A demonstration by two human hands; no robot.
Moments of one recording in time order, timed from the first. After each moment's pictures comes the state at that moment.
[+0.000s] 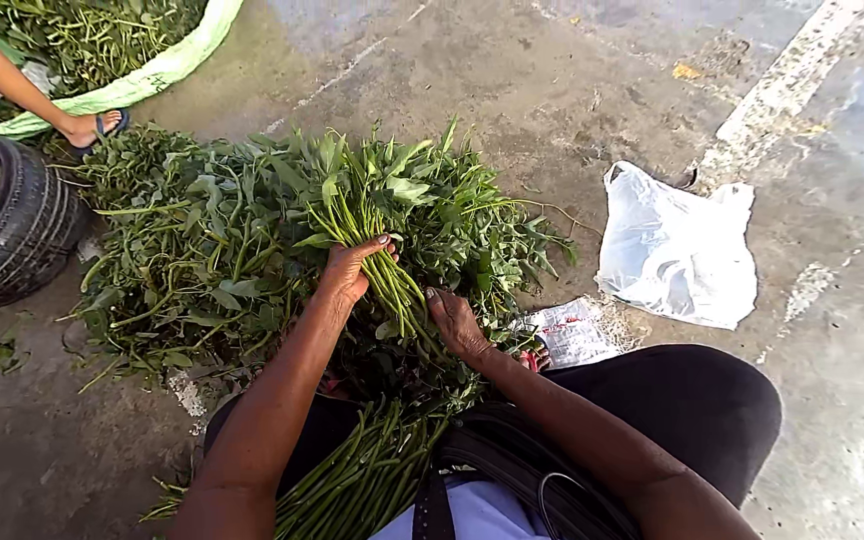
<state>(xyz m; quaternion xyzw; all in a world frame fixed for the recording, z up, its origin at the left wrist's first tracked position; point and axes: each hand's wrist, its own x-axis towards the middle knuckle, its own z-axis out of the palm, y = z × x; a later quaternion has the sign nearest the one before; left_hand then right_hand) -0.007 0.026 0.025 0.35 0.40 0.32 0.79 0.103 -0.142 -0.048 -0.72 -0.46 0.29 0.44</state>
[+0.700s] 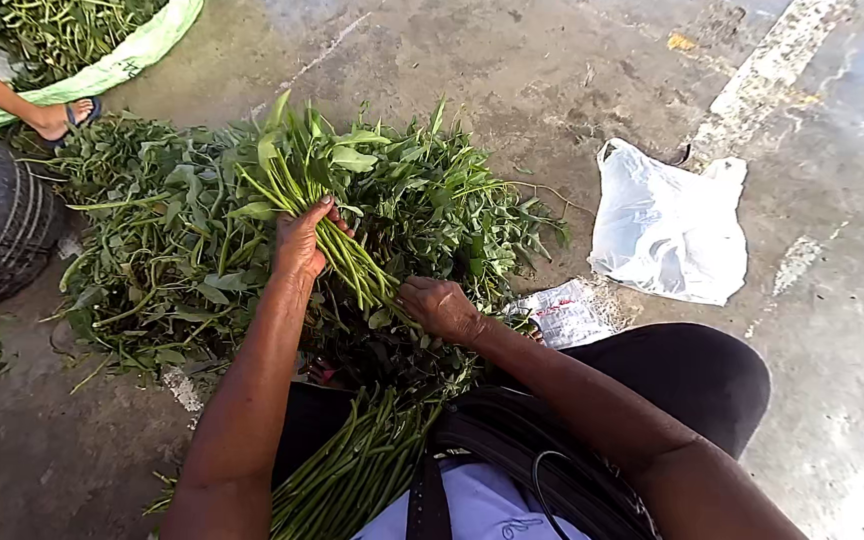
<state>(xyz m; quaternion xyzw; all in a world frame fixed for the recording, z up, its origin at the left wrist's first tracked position) -0.024 0.058 0.042 0.41 0.41 0.39 0.72 0.112 -0.132 -0.028 -0.62 -0.72 0.12 0.29</state>
